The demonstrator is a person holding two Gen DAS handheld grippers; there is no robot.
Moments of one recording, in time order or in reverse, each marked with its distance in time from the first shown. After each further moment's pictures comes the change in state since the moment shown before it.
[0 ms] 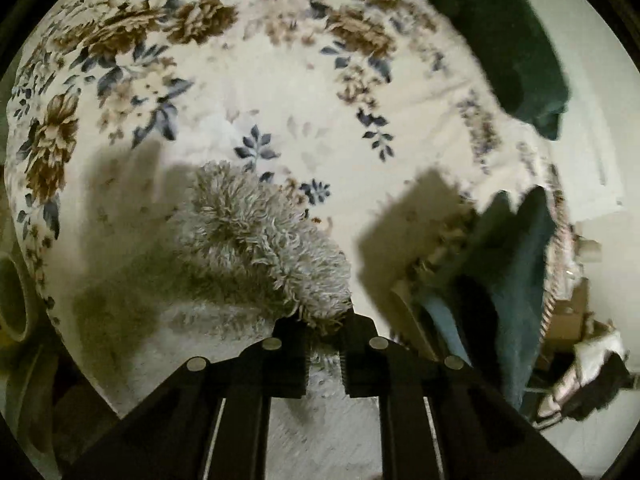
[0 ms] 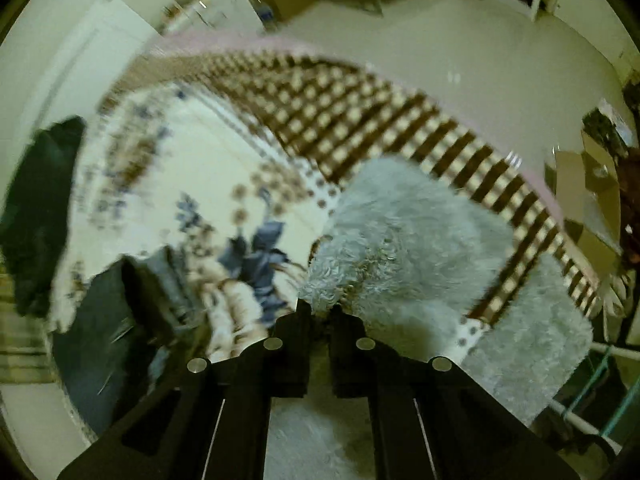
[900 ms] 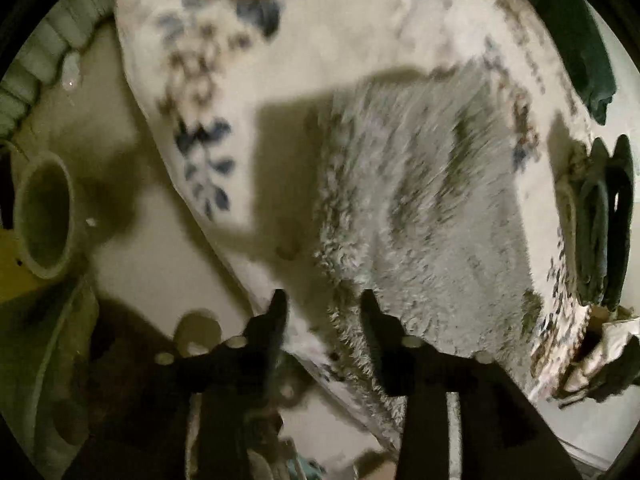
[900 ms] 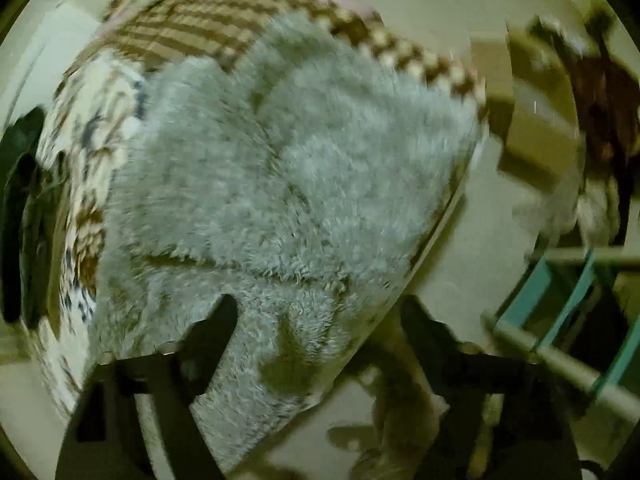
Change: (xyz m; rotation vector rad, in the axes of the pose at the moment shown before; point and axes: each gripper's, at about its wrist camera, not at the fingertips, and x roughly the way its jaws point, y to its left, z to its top) left arm -0.002 0.256 -0.143 -0.060 0.075 0.132; right arm -0.015 -0.275 -0.211 -0.022 0.101 -0.150
